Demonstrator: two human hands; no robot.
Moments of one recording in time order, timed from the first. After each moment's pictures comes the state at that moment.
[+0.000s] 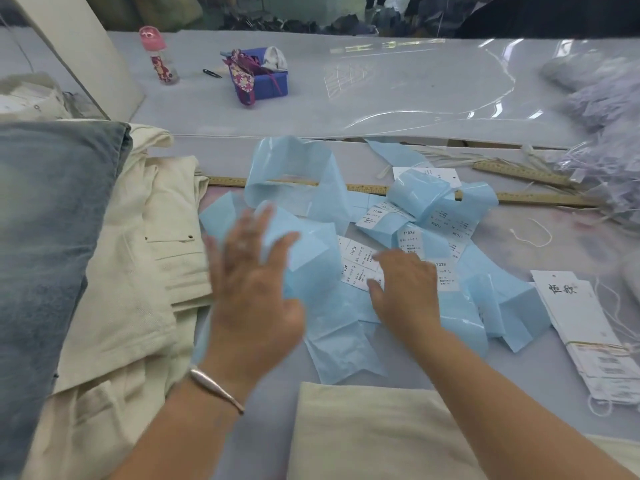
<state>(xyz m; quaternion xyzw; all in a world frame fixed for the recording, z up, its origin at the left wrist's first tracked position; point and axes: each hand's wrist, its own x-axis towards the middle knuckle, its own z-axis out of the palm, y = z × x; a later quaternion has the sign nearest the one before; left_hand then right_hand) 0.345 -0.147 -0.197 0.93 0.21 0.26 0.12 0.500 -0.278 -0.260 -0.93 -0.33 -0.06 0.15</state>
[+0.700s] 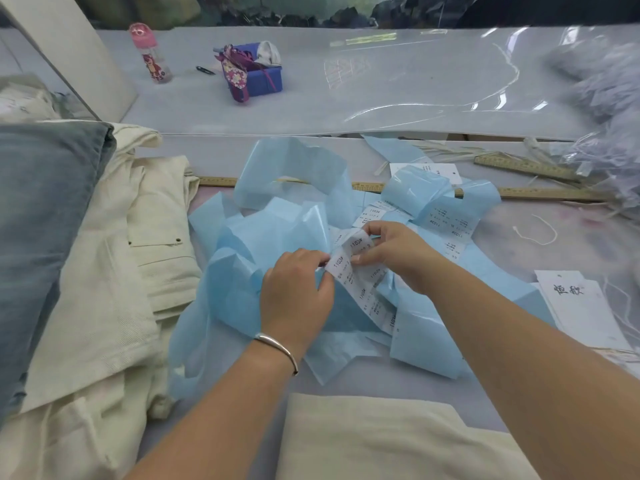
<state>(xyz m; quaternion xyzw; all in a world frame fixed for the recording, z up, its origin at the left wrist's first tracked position) 0.417 -0.159 -0.249 0.91 0.26 0.23 0.23 0.563 -0.257 -0.227 -0.77 -0.22 0.35 0.48</state>
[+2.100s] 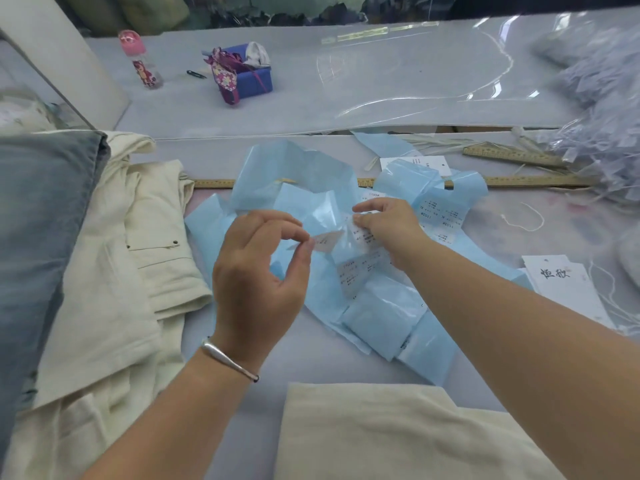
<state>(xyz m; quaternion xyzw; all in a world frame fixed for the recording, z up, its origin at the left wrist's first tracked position) 0.381 -0.159 -0.188 0.85 0.10 0.48 0.20 0.567 -0.244 -0.216 -0.79 -0.09 0.22 0.57</state>
